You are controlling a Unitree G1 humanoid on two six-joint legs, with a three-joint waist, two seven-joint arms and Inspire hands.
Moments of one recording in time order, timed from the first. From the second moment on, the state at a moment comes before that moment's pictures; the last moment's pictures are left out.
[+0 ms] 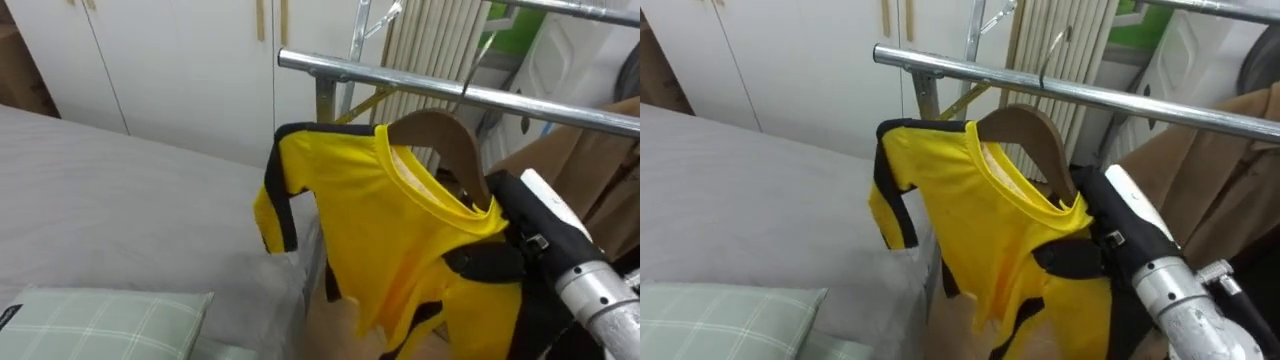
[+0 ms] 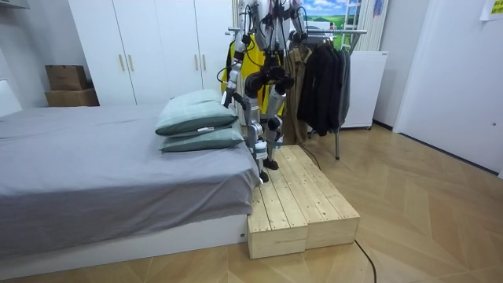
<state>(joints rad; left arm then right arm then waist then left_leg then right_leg) 0.17 0.24 0.22 1.15 0.49 0.21 0.06 -0.04 -0.43 -0.10 -0.12 -0.11 0.07 0.31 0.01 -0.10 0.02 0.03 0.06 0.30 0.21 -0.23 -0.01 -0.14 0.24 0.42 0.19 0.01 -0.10</state>
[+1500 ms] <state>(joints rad) 0.19 0.25 0.23 1.13 0.51 0.12 0.07 -0.21 -0.51 -0.02 0.37 0.08 0.04 0.38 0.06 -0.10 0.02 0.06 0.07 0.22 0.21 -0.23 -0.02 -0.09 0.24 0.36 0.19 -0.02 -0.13</state>
